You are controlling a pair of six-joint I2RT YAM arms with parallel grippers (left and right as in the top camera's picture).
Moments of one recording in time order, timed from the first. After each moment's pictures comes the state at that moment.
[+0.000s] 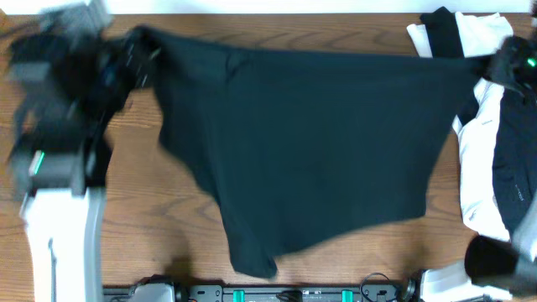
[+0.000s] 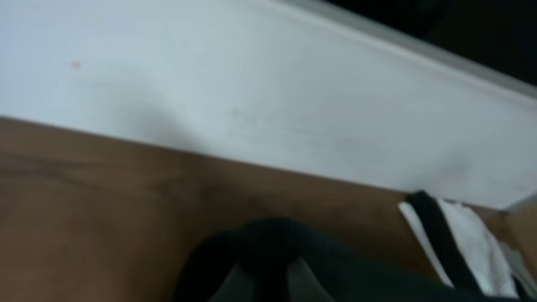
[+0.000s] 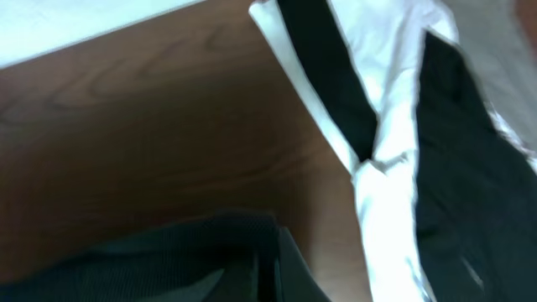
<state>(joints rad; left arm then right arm) 0.02 1.34 1.60 -0.63 0.24 -0.33 -0.26 1.73 2.13 -1.38 -0.12 0.10</state>
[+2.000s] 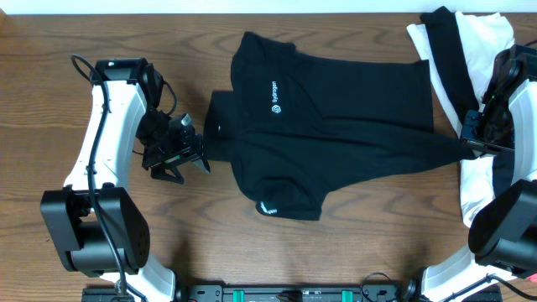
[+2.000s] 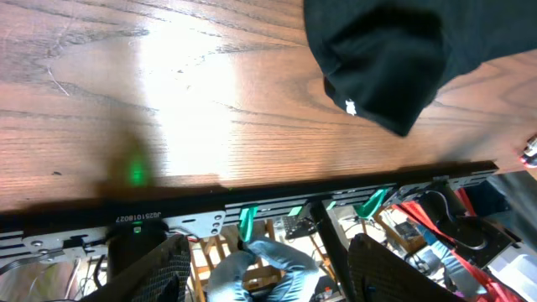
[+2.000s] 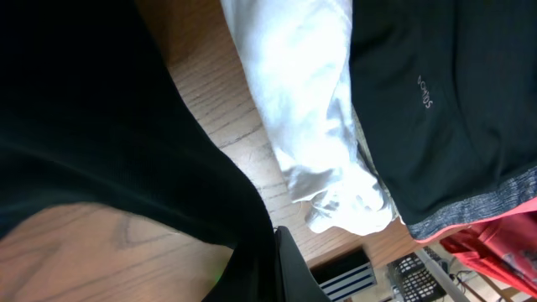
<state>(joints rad) 0.03 1.80 1.53 -1.69 0.39 -0.10 -0.31 1.82 1.62 -1.44 0.23 0.13</state>
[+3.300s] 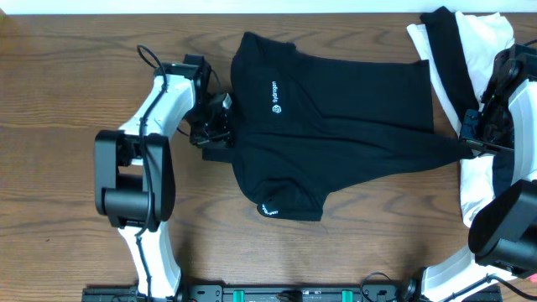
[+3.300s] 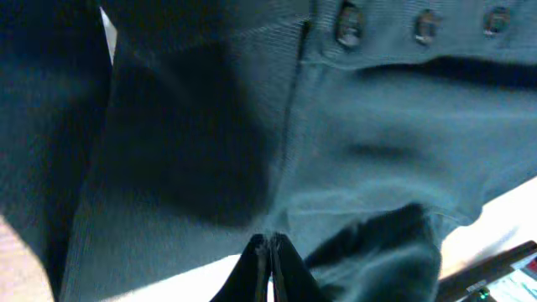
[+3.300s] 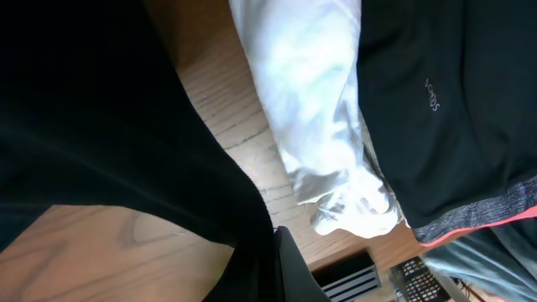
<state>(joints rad) -0.13 2.09 1.53 -1.14 0.43 -0.15 -0.31 1.82 1.62 -1.43 0.21 0.13</state>
